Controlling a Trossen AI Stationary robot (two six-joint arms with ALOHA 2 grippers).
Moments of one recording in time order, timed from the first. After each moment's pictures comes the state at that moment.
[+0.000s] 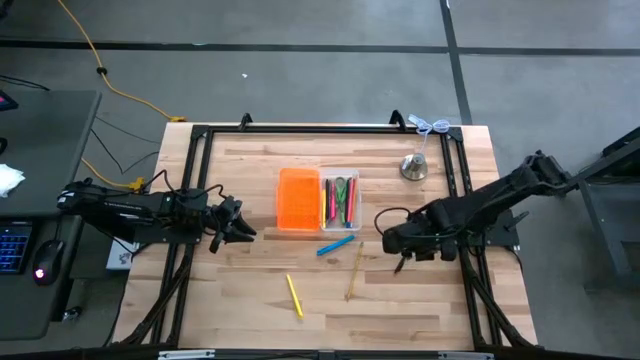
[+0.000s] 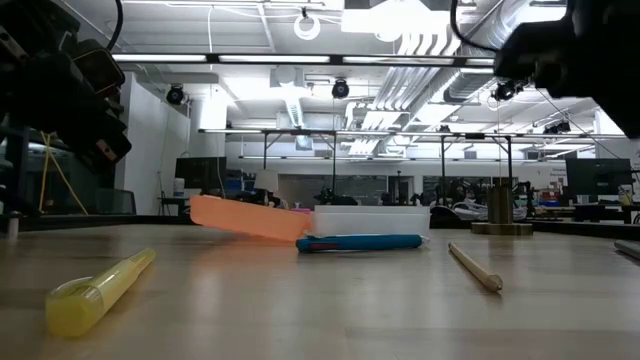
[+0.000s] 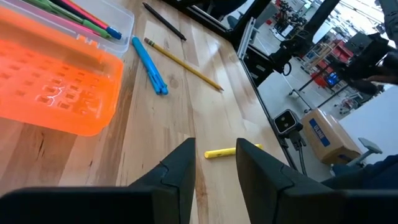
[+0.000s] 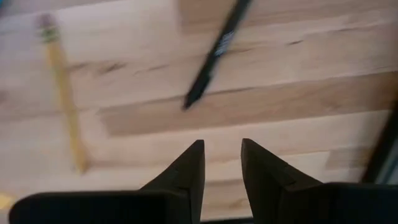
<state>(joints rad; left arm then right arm) -0.06 0.30 0.03 0.01 0.28 -0.50 0.36 1.34 0.95 -1.01 -0.21 2.09</state>
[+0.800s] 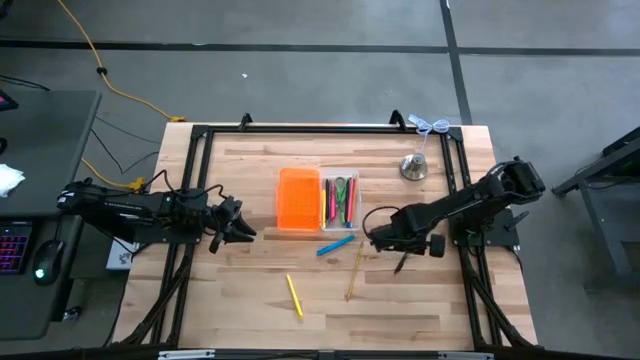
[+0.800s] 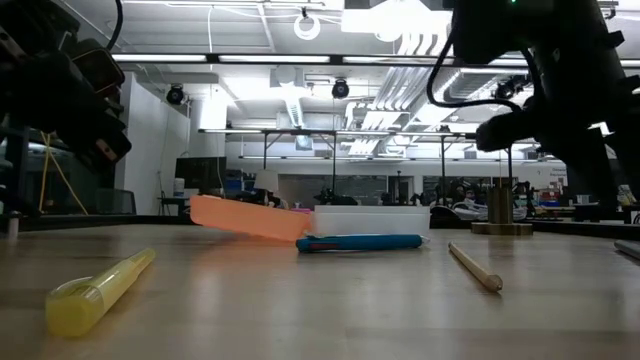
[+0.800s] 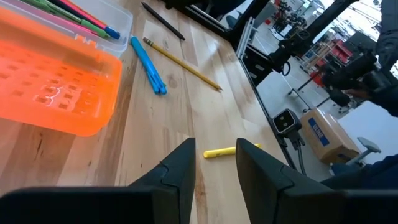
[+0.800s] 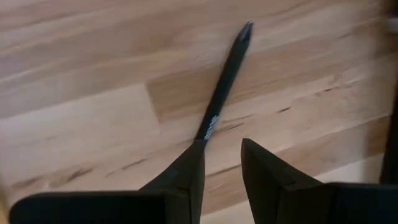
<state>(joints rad) -0.06 0.30 0.03 0.01 0.28 -0.50 0.27 1.58 0.95 -1.07 -0.13 2.07</state>
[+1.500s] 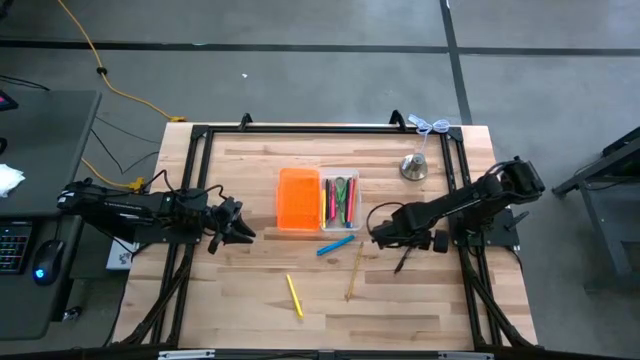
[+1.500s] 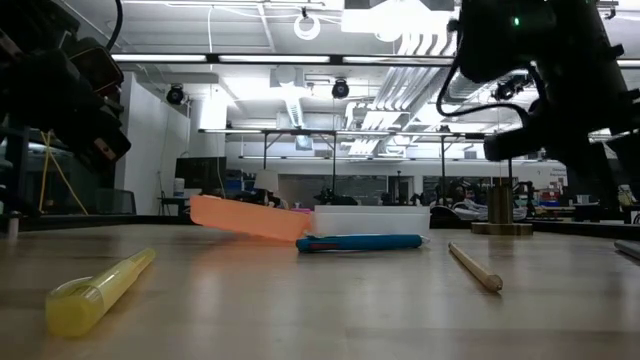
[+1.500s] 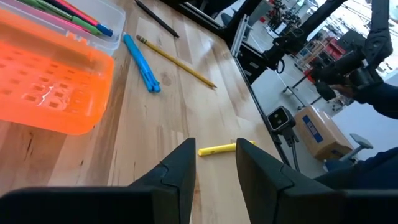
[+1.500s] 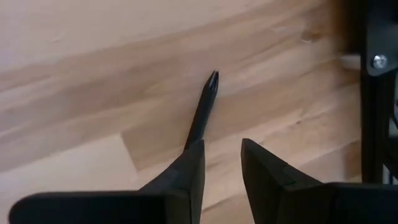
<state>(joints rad) -0.06 0.30 0.03 0.01 0.31 -0.50 0.24 1.59 0.94 -1.16 -0.07 2.09</state>
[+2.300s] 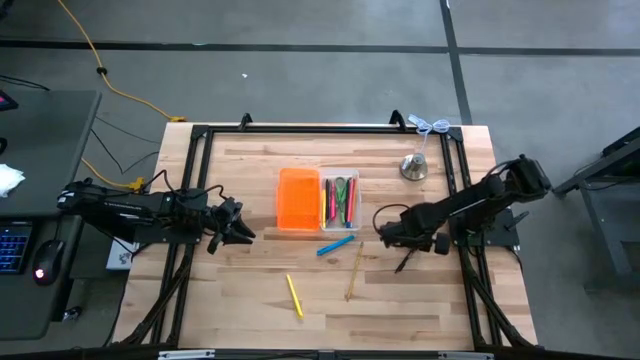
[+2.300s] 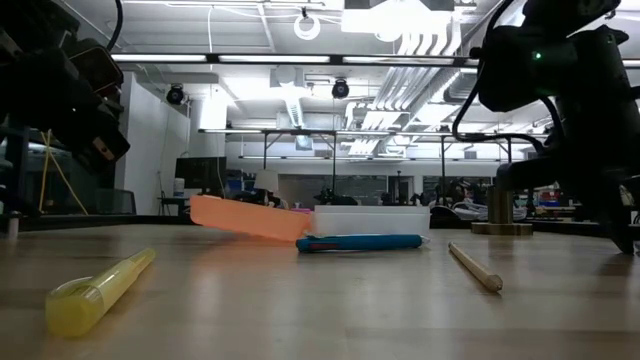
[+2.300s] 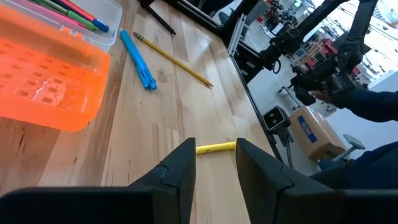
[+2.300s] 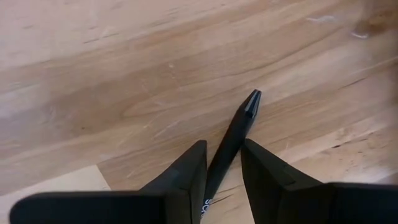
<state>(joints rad) -0.06 0.30 0.03 0.01 0.32 -0.53 0.21 1.59 0.71 -0.85 -0.09 2.09</state>
